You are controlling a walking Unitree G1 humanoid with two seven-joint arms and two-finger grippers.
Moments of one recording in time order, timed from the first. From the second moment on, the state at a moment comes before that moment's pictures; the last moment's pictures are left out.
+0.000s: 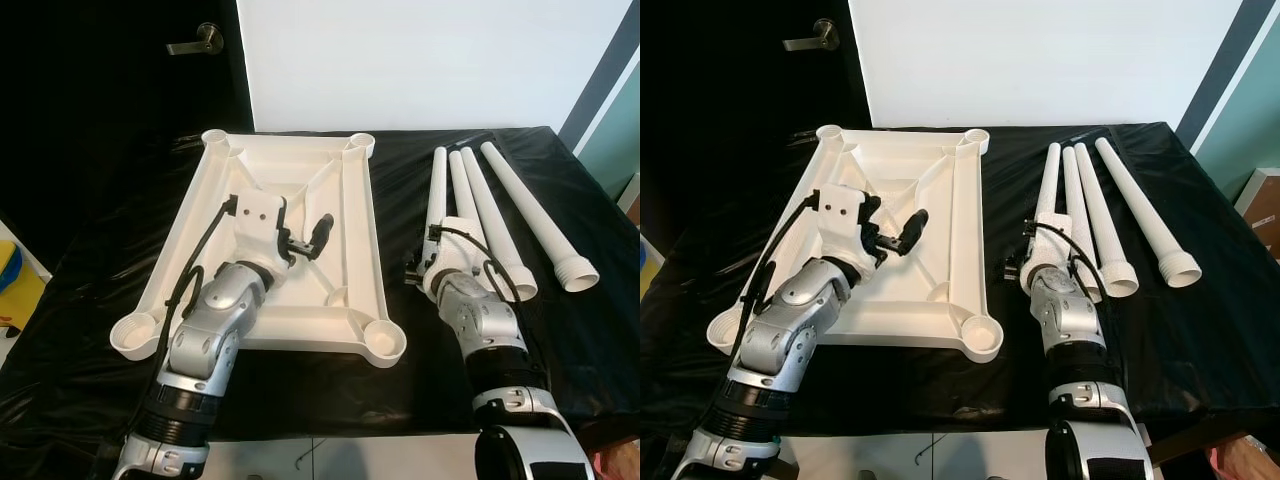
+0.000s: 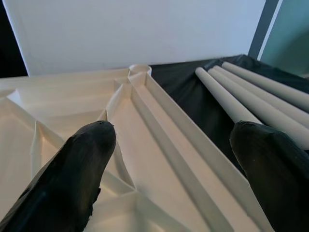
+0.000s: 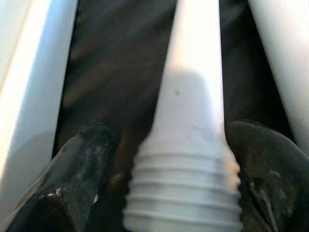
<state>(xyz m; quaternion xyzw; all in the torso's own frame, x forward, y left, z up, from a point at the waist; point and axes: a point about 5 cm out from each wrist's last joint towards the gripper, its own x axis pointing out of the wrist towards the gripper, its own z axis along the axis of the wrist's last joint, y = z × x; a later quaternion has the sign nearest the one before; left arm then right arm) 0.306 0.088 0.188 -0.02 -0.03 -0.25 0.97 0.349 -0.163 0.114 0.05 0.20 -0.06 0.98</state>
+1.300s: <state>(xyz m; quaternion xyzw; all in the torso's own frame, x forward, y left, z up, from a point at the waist) 0.345 0.080 0.204 -0.19 0.03 -0.27 0.94 0.323 -0.159 0.133 0.04 -0.01 0.04 1.00</state>
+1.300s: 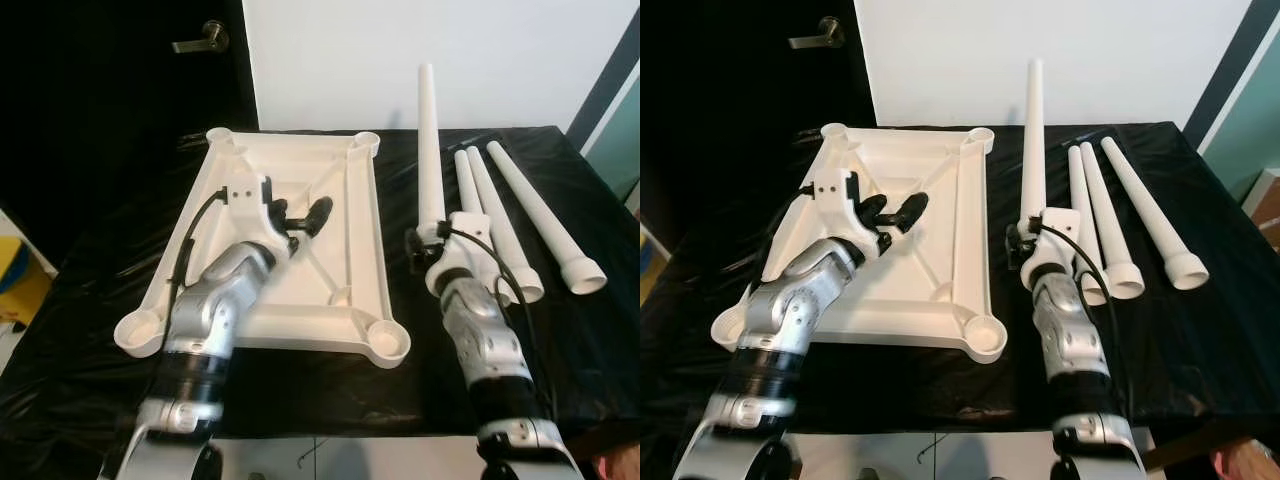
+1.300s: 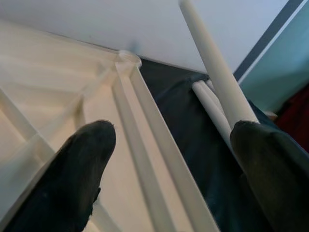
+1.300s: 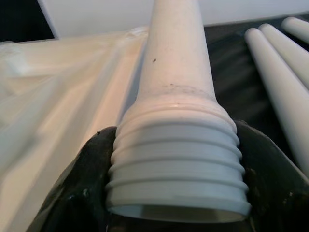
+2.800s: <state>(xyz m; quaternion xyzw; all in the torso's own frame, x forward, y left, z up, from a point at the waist) 0.381 0.100 0.218 -0.28 0.12 -0.27 0.91 0.275 -0.128 0.136 0.02 -0.10 0.26 0.96</state>
